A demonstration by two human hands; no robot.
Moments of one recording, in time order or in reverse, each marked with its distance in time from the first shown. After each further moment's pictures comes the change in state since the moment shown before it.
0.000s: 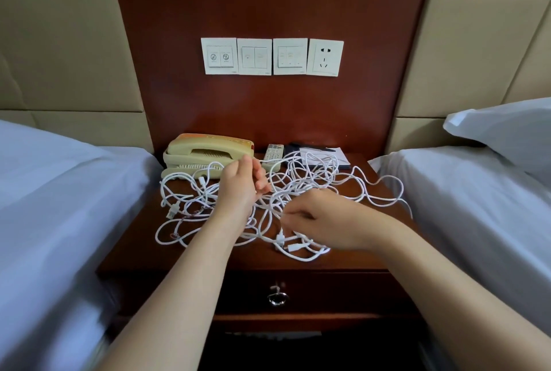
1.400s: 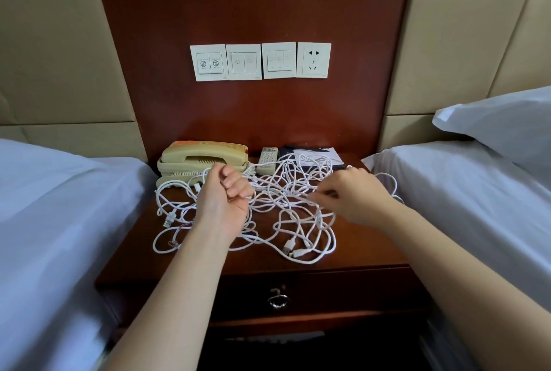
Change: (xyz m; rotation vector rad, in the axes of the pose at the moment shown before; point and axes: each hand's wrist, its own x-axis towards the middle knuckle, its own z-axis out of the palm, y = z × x) left_hand -0.009 0.015 -0.014 -0.640 0.000 -0.232; right_hand 0.002 0.062 -0.014 -0.439 0.304 0.144
